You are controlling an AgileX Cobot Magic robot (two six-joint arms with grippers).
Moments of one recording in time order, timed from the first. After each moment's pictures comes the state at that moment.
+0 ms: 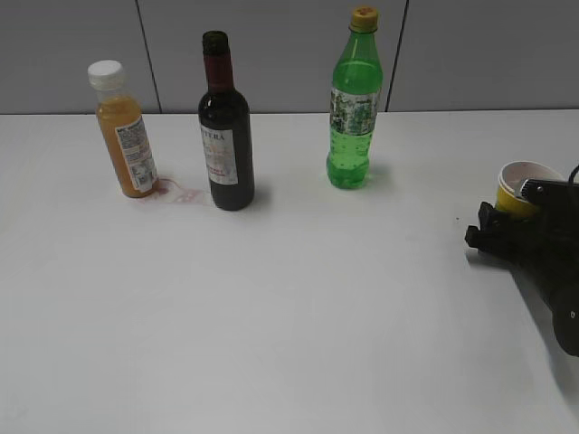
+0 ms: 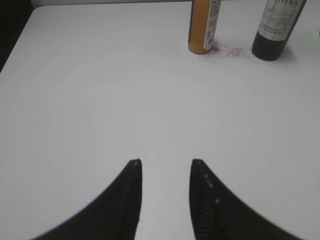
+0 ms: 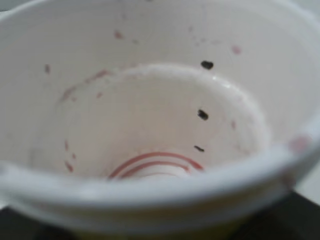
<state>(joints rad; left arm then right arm) -0.03 -0.01 -0.47 -0.13 1.09 0.16 0.13 2.30 -0.56 0.16 -1.32 0.06</state>
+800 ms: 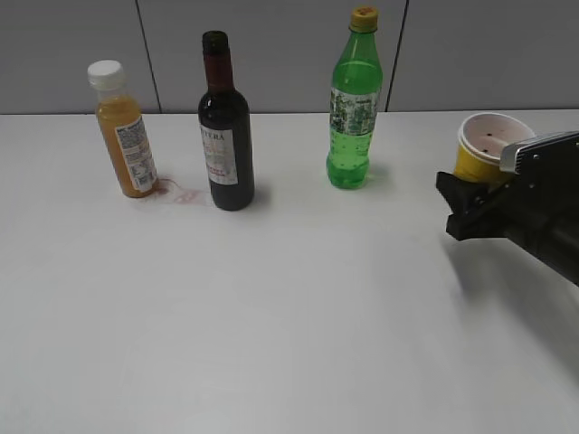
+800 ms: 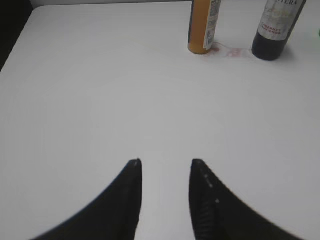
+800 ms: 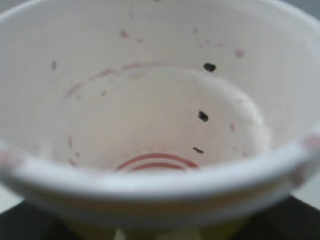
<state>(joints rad) -0.03 -0.01 -0.47 -0.13 1.09 0.16 0.13 1.94 -0.45 -0.36 -1.22 0.05</state>
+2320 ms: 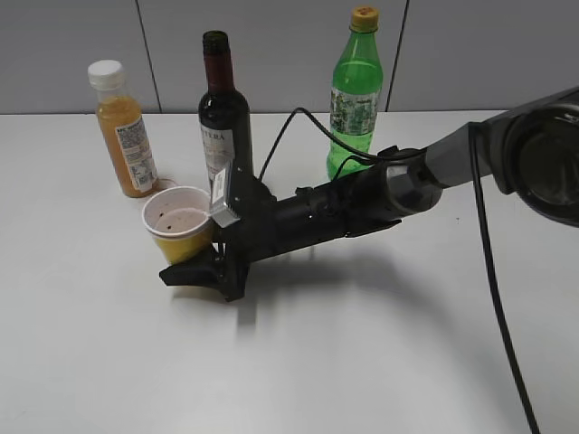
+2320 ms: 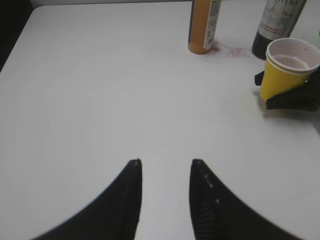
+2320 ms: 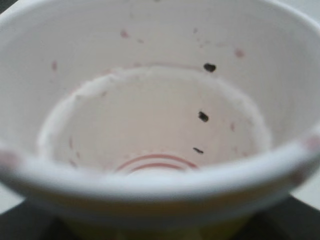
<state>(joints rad) -0.03 -0.01 -0.47 -0.13 1.09 0.16 0.60 2.50 -1.47 -1.40 -1.05 0.75</state>
